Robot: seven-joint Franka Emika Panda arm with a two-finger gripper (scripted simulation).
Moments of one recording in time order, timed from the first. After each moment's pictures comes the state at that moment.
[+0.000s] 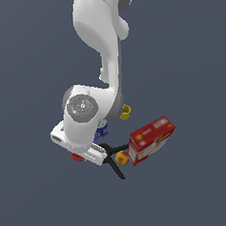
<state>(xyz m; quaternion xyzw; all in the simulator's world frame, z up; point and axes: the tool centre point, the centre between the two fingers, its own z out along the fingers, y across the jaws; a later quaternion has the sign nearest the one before) 0.115 -0.150 0.126 0.97 -0.21 0.03 0.14</state>
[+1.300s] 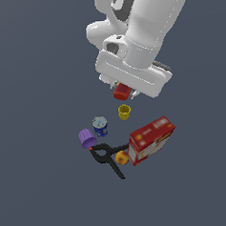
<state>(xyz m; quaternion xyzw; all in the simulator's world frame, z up) -0.005 0.035 0.329 0.97 -0.21 0.03 0.15</state>
